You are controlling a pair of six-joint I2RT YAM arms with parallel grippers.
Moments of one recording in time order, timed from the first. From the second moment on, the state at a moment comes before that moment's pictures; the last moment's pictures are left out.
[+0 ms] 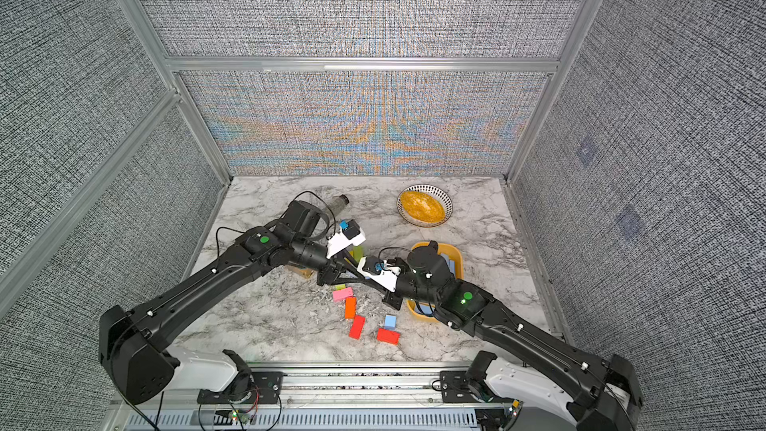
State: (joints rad) left arm -0.71 1.38 1.22 -0.72 0.85 0.23; right arm 0.85 0.96 0.77 -0.22 -0.26 -0.35
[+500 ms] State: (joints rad) left arm -0.61 1.32 1.08 -0.61 0.79 0.03; right arm 0.70 0.85 0.55 -0.15 -0.13 0.04
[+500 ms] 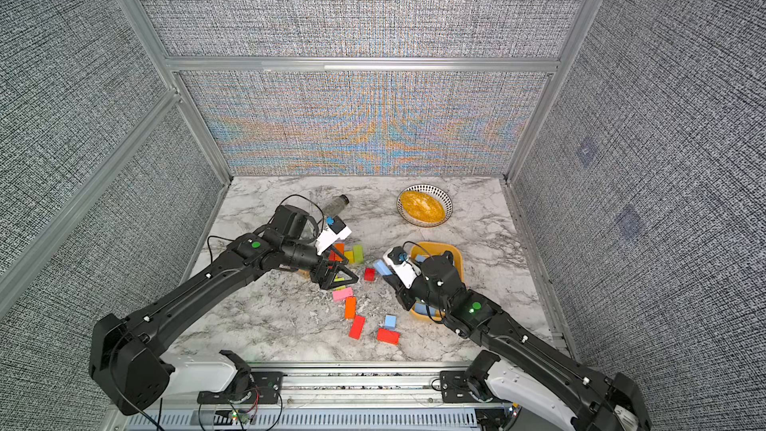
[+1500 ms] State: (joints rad) left arm -0.57 1.25 1.00 -0.55 0.73 -0.03; right arm 0.30 1.07 0.62 -0.38 -0.13 0.63
